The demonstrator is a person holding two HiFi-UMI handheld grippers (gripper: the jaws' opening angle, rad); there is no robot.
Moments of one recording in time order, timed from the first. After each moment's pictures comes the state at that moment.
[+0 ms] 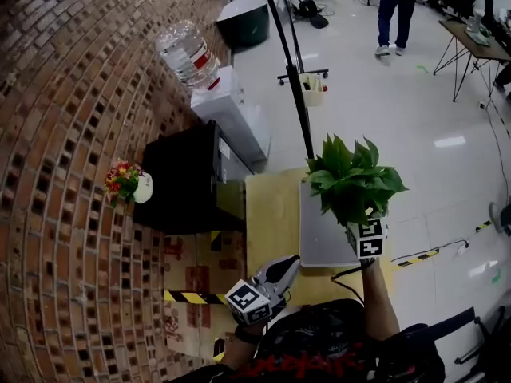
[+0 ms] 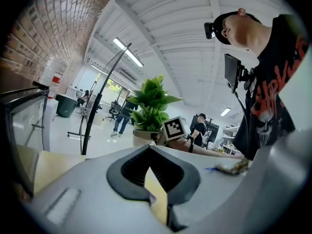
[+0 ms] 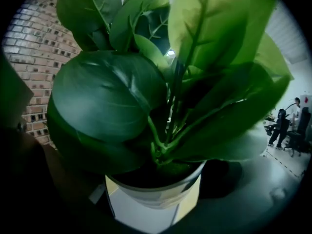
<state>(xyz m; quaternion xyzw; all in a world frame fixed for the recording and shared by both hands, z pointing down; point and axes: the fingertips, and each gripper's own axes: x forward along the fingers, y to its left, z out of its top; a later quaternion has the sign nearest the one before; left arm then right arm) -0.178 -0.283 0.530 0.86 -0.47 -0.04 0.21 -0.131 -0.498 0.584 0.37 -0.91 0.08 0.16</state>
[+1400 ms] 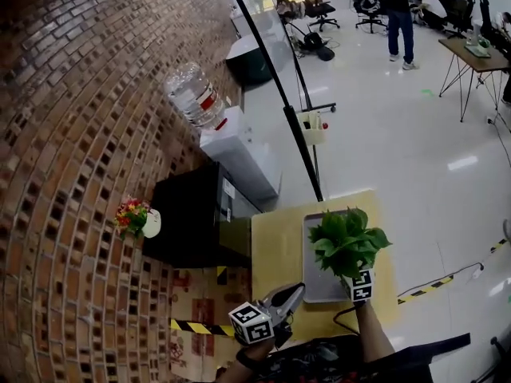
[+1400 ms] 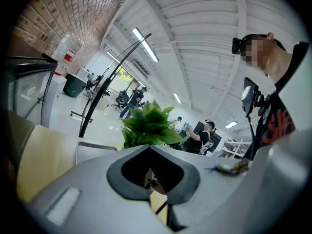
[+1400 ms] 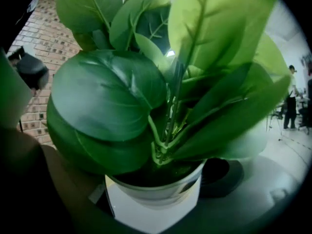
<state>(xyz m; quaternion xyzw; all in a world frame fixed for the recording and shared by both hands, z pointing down) -0.166 -0.309 0.547 0.84 -0.45 -0.06 0.30 -0.133 -0.472 0.709 0.35 -0.93 0.11 0.10</state>
